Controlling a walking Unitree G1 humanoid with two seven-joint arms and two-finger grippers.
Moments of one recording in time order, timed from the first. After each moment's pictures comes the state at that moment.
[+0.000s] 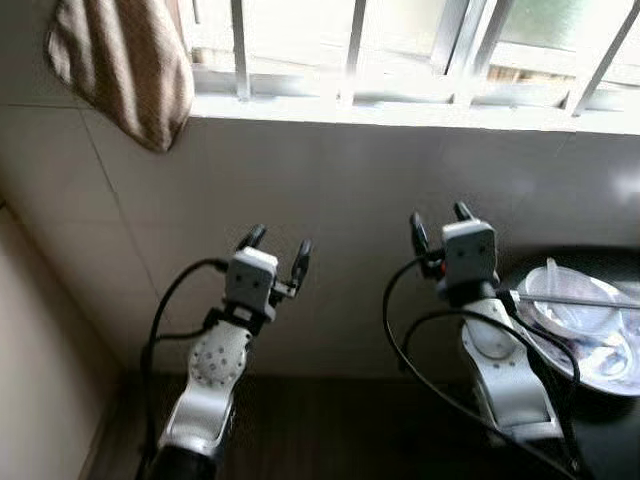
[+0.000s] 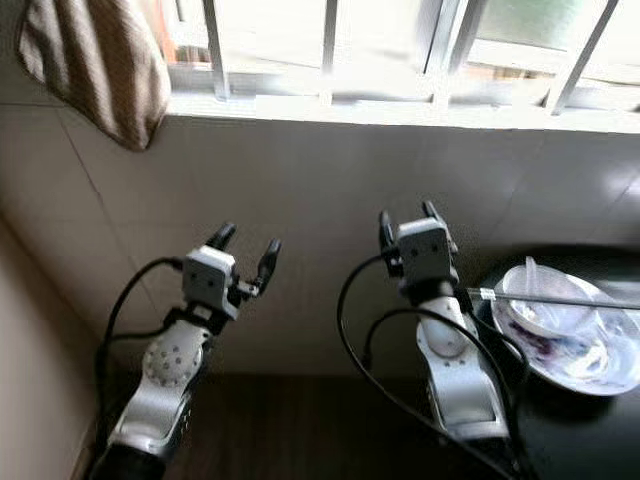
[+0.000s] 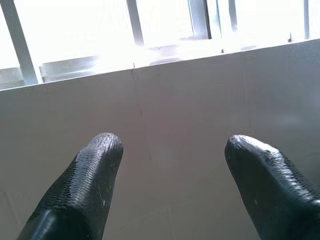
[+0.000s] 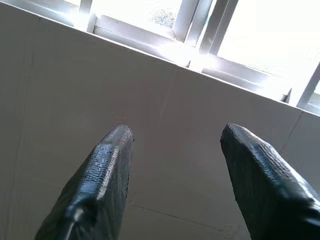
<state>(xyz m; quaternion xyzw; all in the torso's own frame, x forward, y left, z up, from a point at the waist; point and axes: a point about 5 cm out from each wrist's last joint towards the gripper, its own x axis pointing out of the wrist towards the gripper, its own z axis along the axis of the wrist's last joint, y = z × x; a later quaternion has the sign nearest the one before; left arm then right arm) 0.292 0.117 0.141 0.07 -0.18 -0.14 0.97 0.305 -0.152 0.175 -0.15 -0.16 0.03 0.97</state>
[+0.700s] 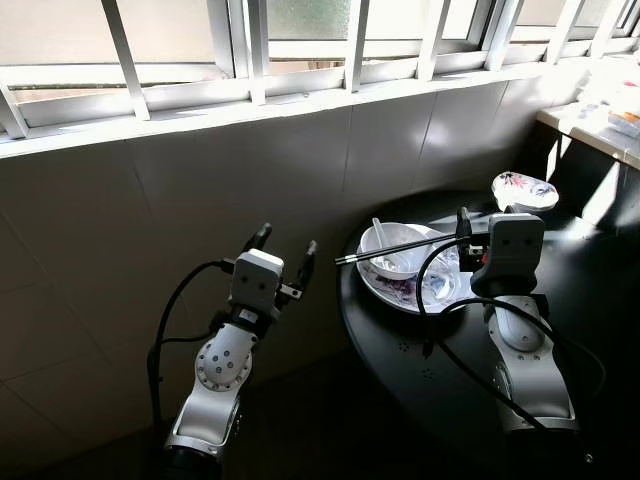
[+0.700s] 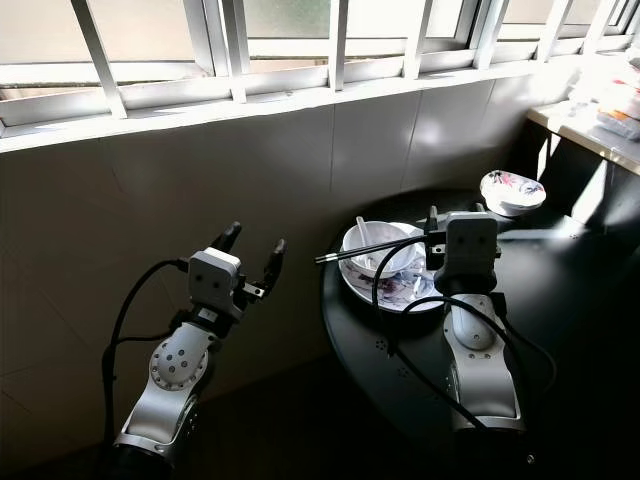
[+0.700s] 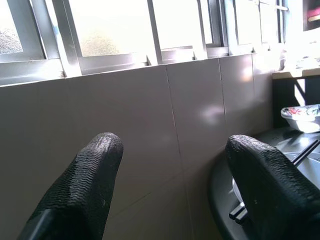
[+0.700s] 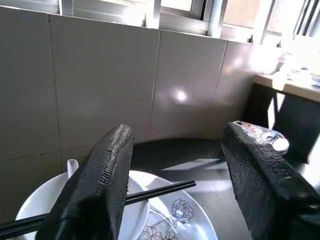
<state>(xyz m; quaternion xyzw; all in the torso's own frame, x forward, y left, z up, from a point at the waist) 0.290 0.109 0.136 0.07 -0.17 -0.15 0.97 0.314 -0.190 0.165 -0.05 -0.09 -0.07 0.99</state>
